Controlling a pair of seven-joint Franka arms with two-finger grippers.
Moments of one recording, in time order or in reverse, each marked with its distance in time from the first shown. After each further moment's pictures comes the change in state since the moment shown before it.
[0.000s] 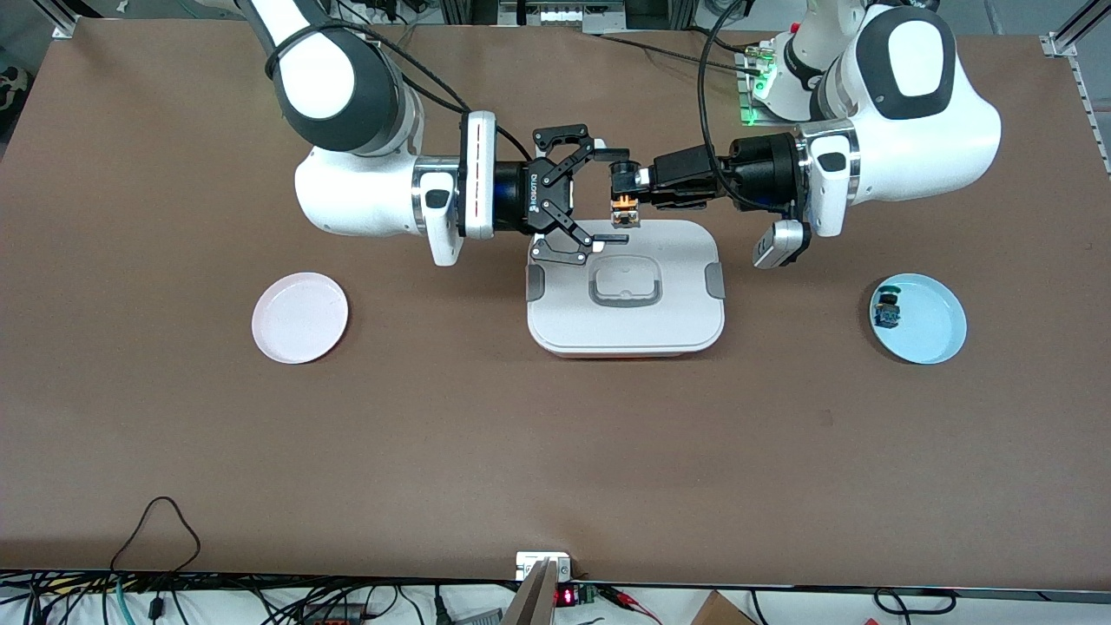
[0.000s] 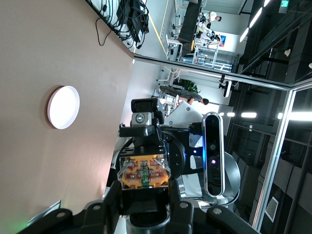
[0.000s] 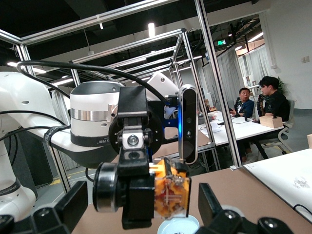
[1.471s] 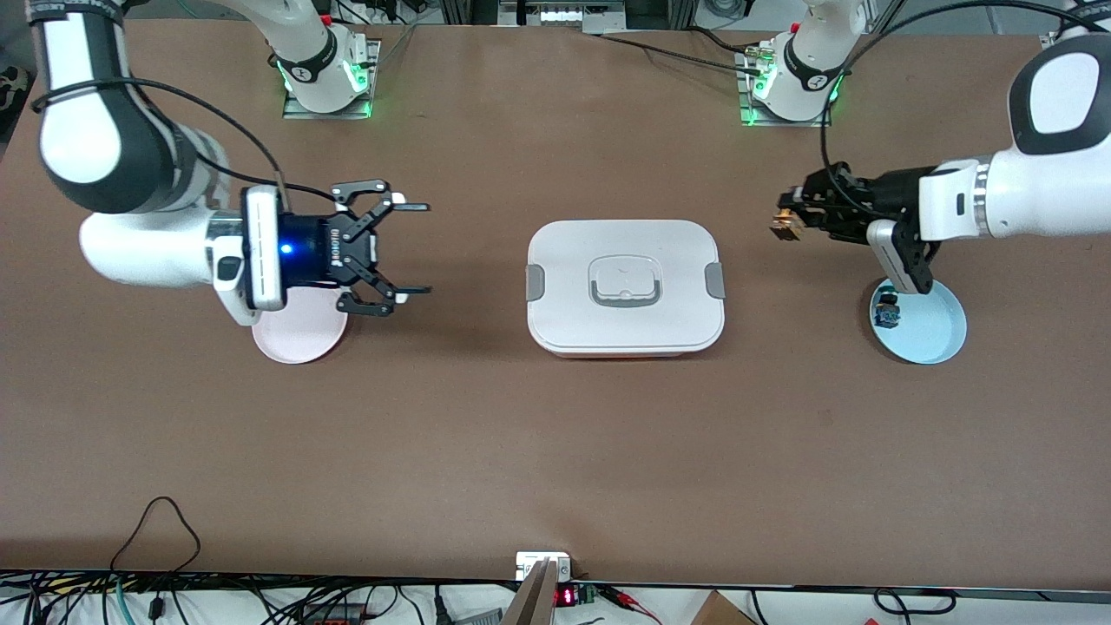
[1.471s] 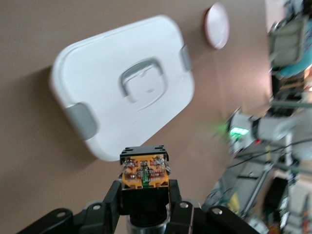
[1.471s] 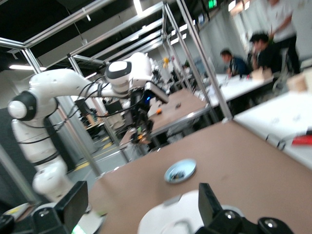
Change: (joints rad) left arm 0.324 0.045 0.019 0.065 0.949 -0.513 0.433; right arm -0.183 -0.110 -0.286 -0.214 -0.276 -0.480 0.256
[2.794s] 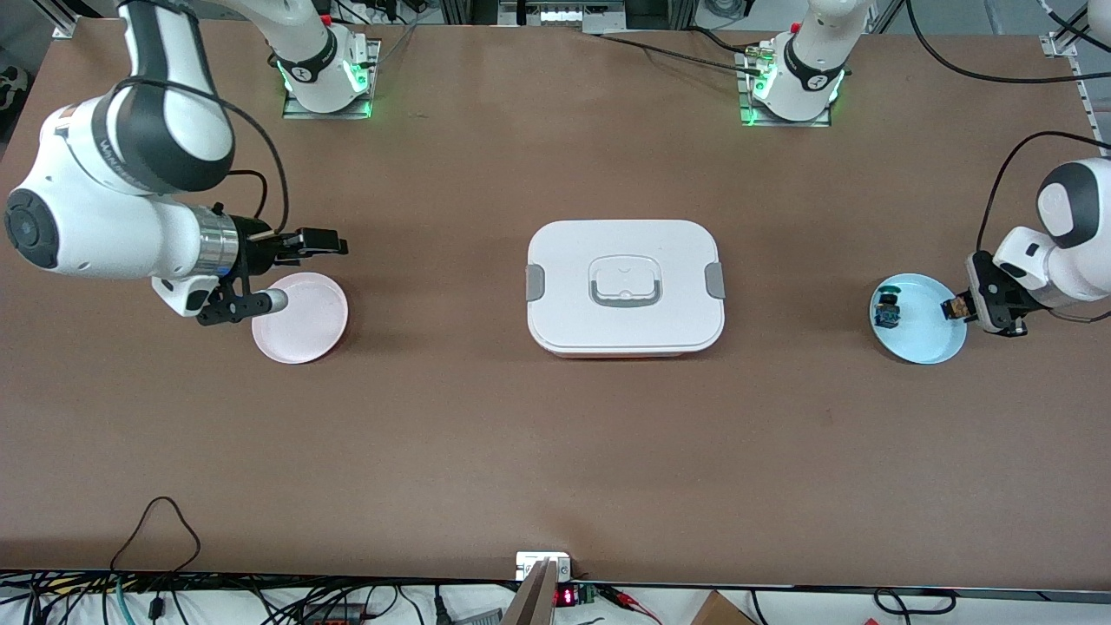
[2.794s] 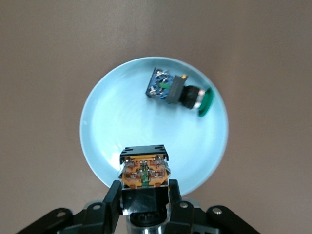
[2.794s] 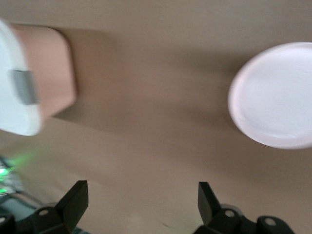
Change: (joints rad) left arm 0.368 0.296 0.007 -0.205 0.863 0.765 1.103; right arm 0.033 -0.023 -0.053 0.080 -1.215 -0.062 1.438
